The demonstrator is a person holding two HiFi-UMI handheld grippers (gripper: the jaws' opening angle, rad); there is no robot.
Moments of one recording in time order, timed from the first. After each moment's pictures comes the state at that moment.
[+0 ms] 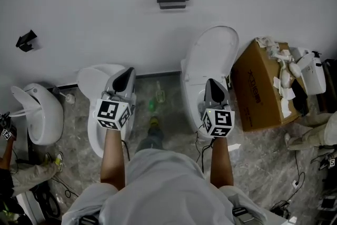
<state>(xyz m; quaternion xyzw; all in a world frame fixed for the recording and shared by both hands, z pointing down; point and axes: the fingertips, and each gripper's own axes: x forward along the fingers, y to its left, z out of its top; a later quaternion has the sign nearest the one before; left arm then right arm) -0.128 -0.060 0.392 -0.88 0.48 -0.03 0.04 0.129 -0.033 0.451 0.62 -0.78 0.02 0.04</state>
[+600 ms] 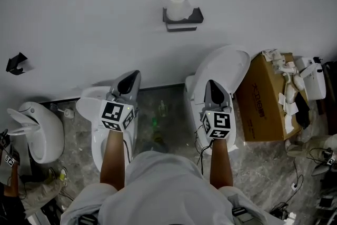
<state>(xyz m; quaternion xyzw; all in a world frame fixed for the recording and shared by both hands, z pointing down) -0.155 -0.262 0.398 -0.90 0.44 -0.04 0.02 0.084 -0.229 0.443 0.64 -0.77 0.01 0.04</state>
